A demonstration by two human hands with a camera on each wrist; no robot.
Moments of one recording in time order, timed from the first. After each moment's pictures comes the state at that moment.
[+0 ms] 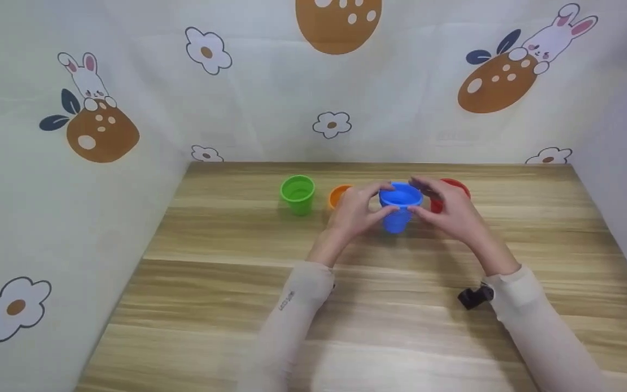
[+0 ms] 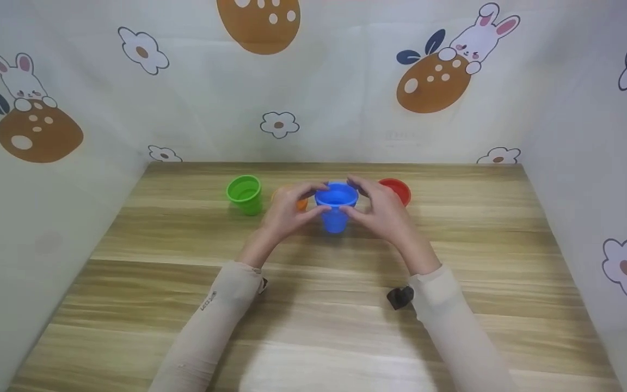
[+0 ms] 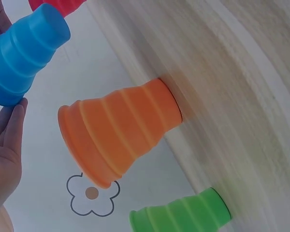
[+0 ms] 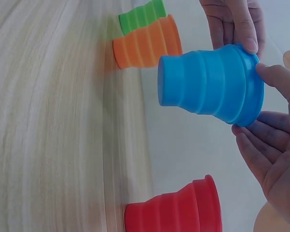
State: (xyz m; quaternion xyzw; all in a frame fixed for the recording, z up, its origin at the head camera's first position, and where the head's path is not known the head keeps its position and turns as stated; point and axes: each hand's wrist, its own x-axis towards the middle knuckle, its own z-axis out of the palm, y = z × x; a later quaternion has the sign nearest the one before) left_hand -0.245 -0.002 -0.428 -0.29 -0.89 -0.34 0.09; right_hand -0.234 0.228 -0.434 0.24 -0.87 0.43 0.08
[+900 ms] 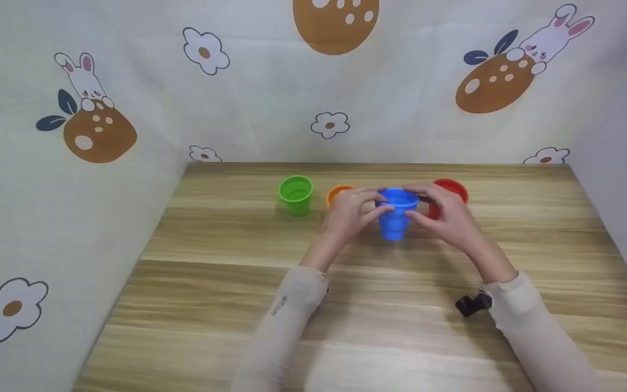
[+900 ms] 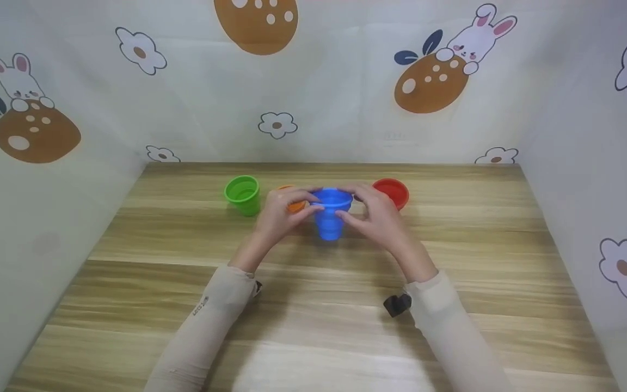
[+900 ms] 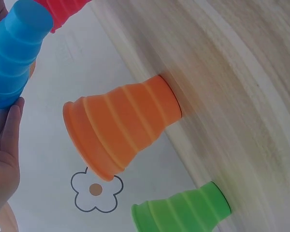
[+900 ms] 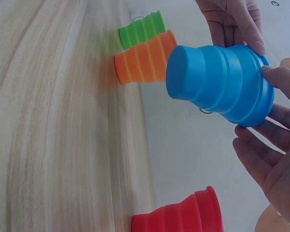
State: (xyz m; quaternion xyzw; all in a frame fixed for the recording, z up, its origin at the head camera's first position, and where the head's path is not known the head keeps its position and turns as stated) left_hand -0.237 -0.009 -0.427 -0.29 -0.89 -0.34 0.14; right_hand -0.223 0.221 -0.438 0.27 -0.84 0.45 0.13
